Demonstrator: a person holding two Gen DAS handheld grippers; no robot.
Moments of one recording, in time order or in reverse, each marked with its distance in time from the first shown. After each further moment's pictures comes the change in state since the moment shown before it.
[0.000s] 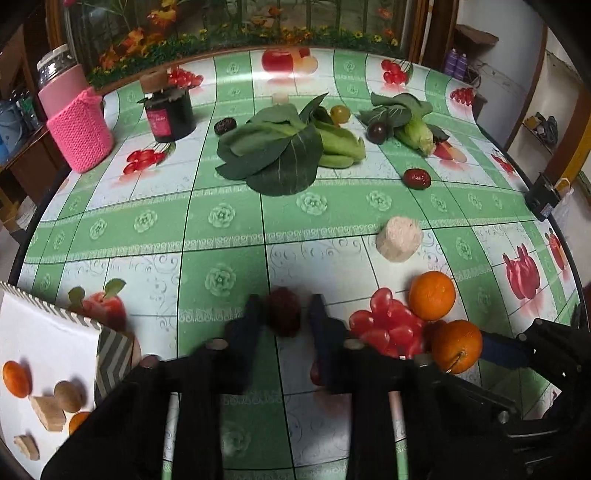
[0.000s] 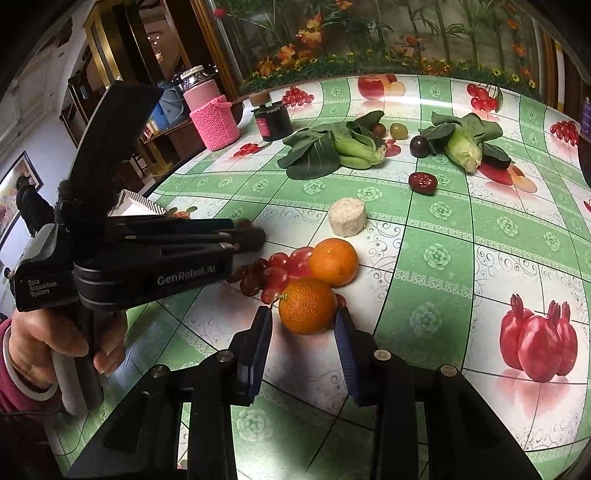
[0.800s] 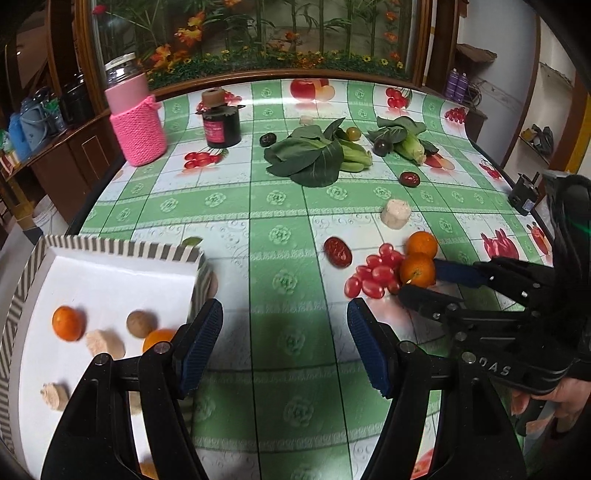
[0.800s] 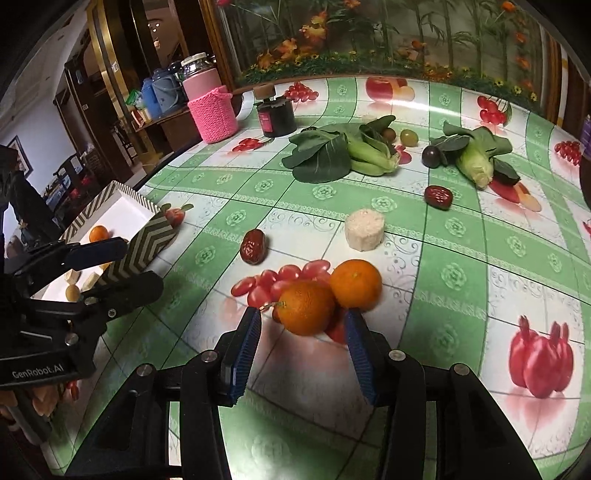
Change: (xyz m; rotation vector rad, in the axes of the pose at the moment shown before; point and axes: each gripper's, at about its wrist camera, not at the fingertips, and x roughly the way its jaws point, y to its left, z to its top) left arm -0.069 0.026 -0.044 -0.022 -0.087 0.039; right arm 0.017 0.021 0.013 -0.032 0.021 -0.056
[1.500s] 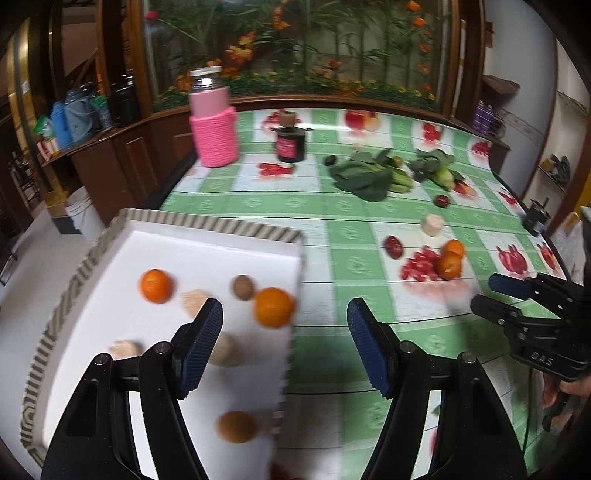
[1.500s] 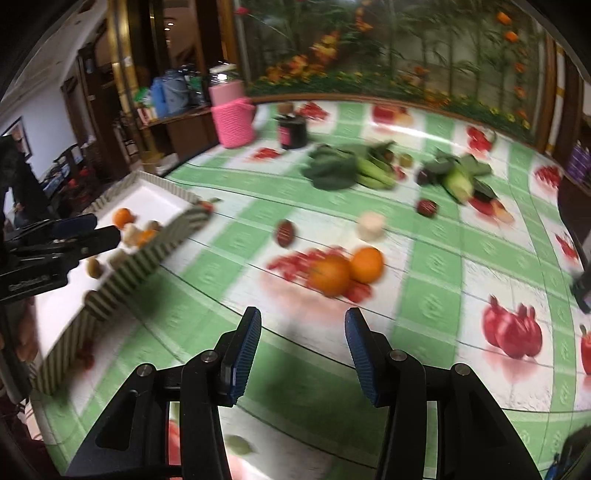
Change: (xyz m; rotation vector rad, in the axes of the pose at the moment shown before) left arm -0.055 0.049 -0.037 -0.086 -0.096 0.093; right arm -0.046 0.026 -0.026 -0.063 -0.054 -0.072
